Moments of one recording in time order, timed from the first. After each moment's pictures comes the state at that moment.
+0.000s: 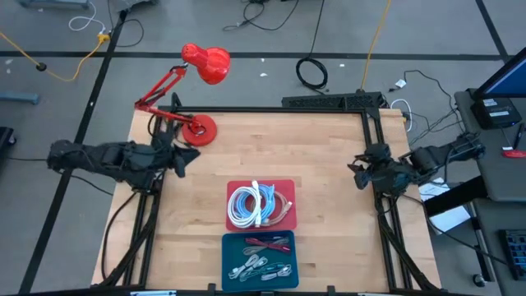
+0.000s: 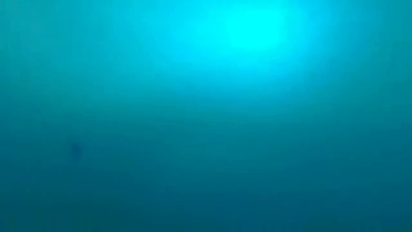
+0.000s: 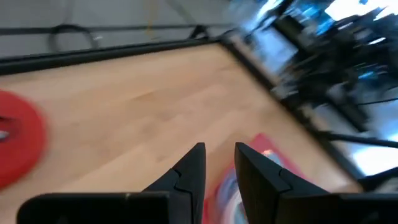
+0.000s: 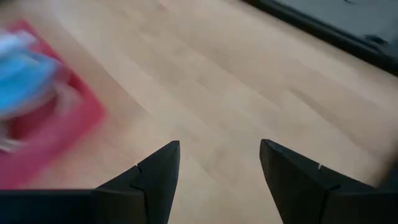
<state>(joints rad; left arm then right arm) -0.14 0.53 0.69 -0.63 -0.52 -0.84 0.39 0.55 0.67 -1.21 0.71 1.04</state>
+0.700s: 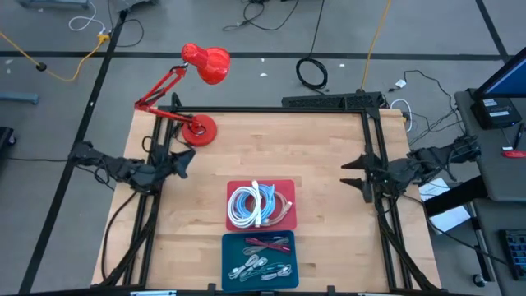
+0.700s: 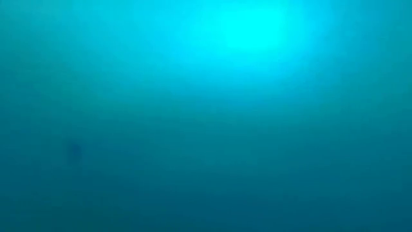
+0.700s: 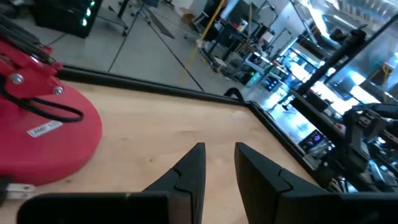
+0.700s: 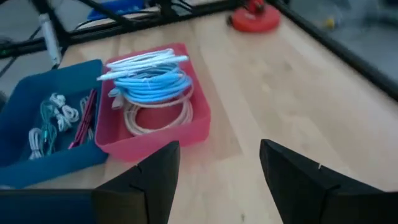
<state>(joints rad) -0.36 0.10 0.12 -0.29 -1.04 -0.88 0.39 0.40 0.61 -0.74 0.47 0.44</state>
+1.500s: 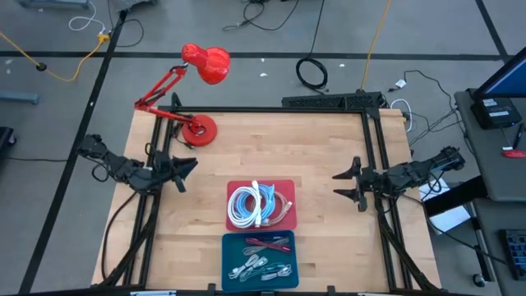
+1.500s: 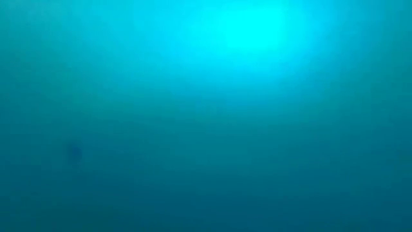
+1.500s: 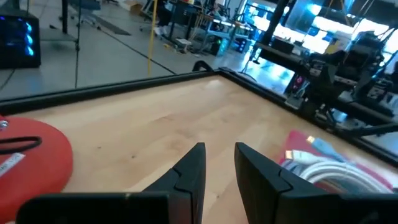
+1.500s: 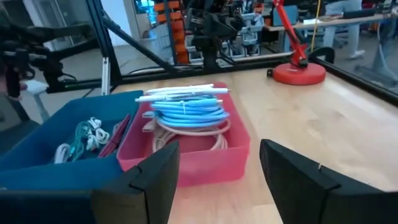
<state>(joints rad) -0.53 0.06 0.11 -0.30 -1.02 -0.57 0.40 0.01 0.08 -0.22 0.39 0.19</state>
